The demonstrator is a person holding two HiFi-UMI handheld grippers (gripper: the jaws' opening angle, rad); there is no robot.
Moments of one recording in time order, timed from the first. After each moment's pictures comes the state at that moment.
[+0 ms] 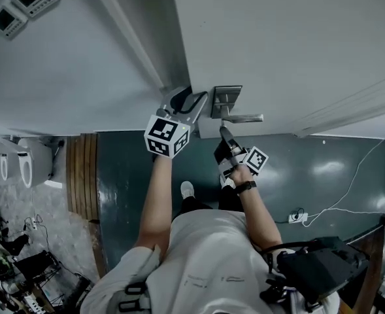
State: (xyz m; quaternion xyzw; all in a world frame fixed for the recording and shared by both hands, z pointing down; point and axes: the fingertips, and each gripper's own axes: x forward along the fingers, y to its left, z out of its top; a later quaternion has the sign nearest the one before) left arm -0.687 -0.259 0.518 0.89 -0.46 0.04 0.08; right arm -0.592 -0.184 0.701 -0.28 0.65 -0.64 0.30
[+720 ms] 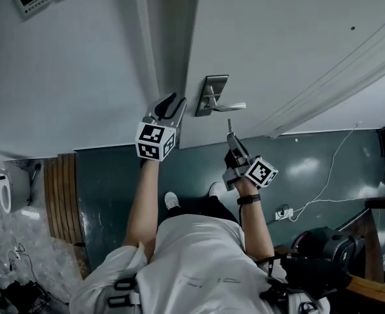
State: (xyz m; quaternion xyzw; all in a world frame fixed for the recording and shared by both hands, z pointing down) left arm -0.723 -0.206 0.514 0.88 -0.46 0.02 0.07; right arm -0.544 -0.113 0.584 -0.41 0.79 -0.41 0.20
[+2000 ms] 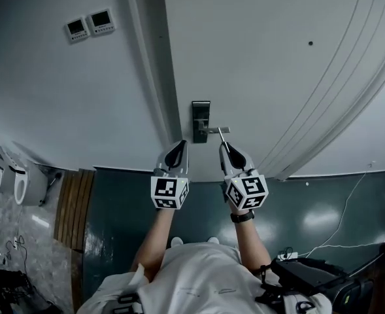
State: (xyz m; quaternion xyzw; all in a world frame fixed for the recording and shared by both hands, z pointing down) left arm -0.646 -0.062 0.429 0.80 -0.59 -0.02 -0.02; right arm -0.523 -0.070 0.435 -0.44 0.90 -0.06 0.03
